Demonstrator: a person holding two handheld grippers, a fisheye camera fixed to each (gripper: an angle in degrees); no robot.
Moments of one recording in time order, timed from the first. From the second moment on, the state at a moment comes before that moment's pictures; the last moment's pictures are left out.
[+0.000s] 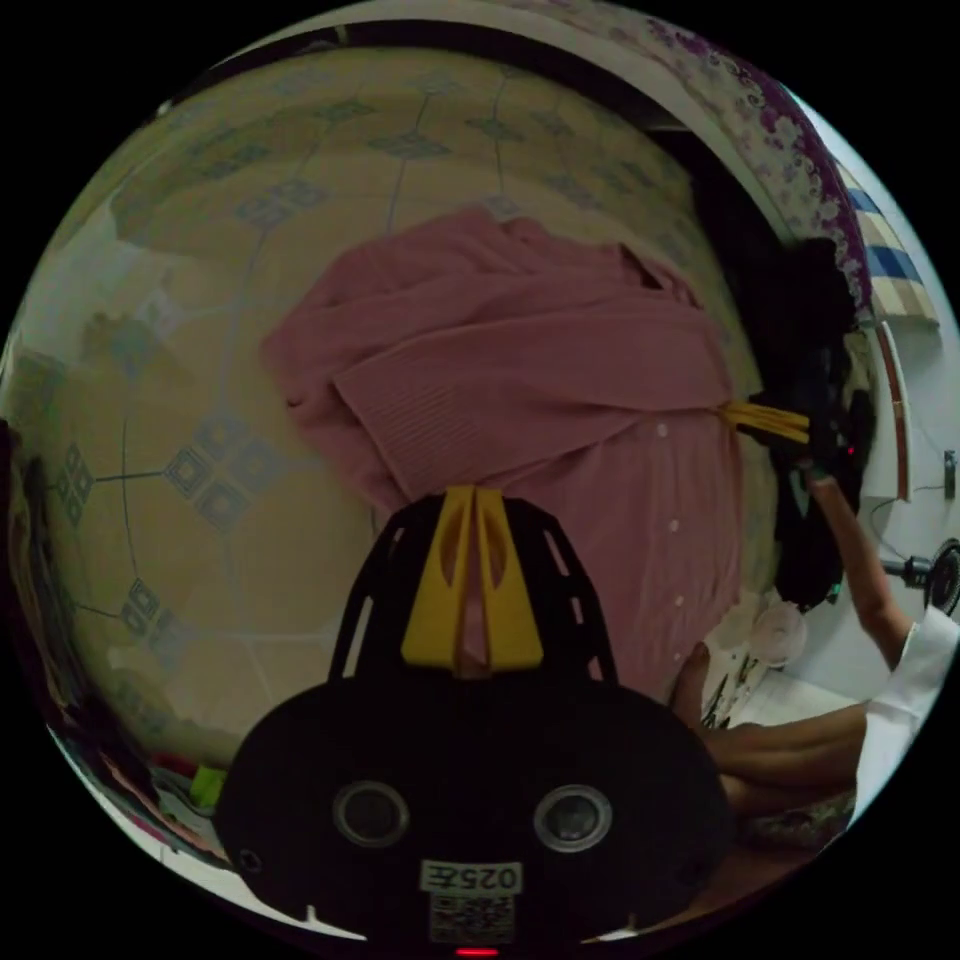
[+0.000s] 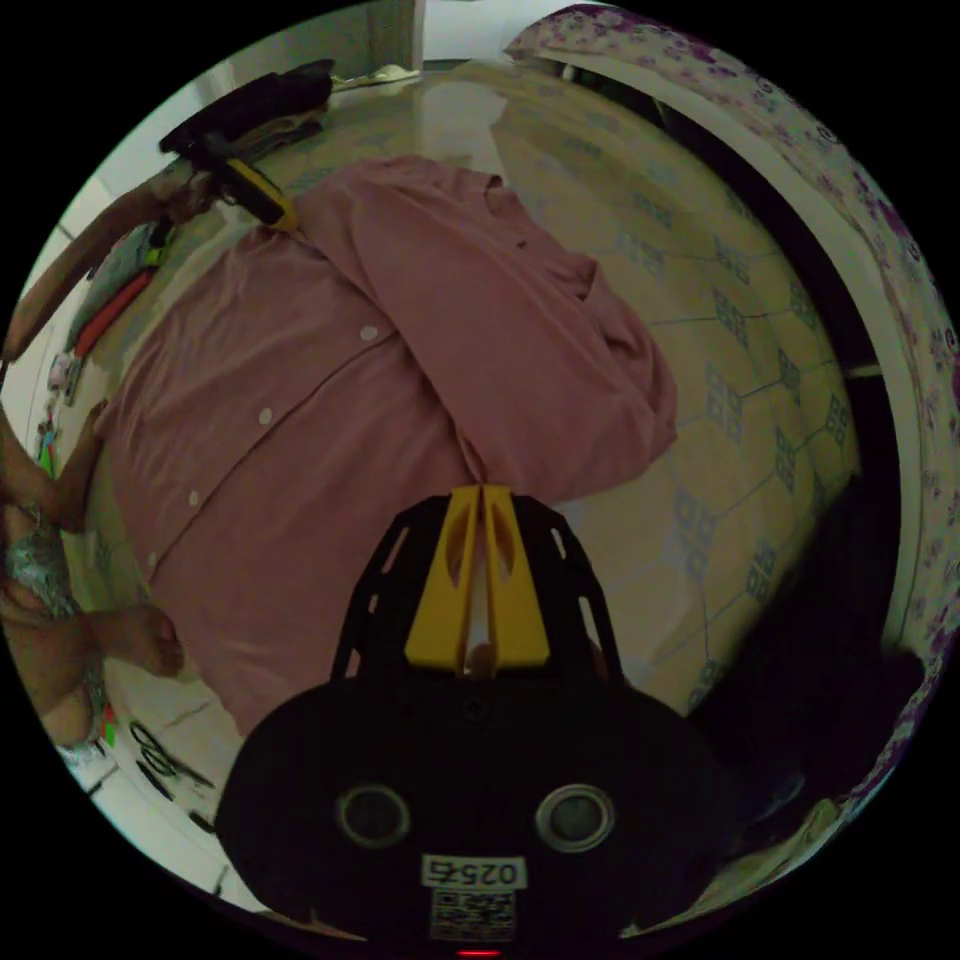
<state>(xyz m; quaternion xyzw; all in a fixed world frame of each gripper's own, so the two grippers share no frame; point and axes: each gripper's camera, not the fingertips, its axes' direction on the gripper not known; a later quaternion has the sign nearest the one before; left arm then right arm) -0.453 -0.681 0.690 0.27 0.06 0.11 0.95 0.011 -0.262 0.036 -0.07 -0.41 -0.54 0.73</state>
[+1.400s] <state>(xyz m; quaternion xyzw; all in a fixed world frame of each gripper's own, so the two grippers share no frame) -0.341 -0.716 0.744 0.32 0.04 0.35 0.88 0.001 -0.426 0.098 -0.14 -0.58 -0.48 0.64</state>
